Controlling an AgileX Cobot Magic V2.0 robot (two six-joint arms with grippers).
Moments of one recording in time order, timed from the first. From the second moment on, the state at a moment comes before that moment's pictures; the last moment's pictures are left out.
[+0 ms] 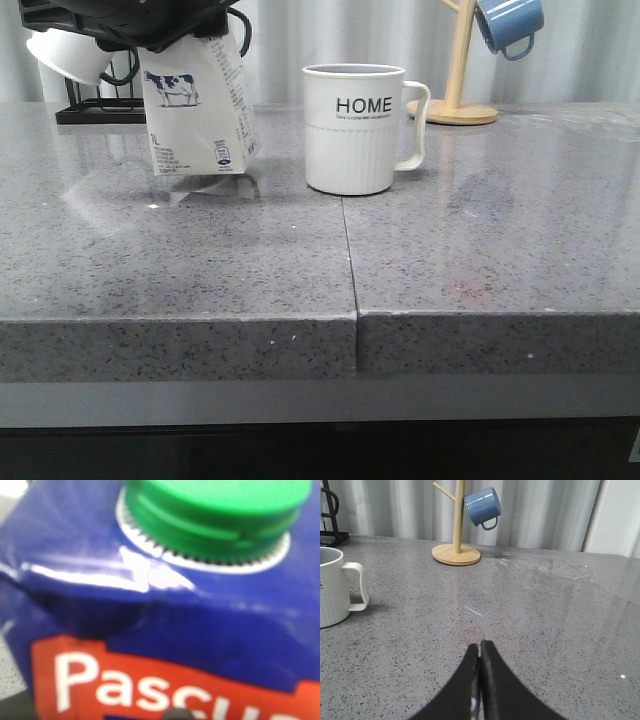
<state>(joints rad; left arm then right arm) -0.76 1.62 -1.03 -1.14 -0.63 0.66 0.03 0.20 -0.26 -0.07 0.20 0.02</state>
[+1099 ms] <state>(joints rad) -0.82 1.68 -1.07 -1.18 -0.67 0.66 0.03 0.20 -0.26 -0.07 0.20 0.02</state>
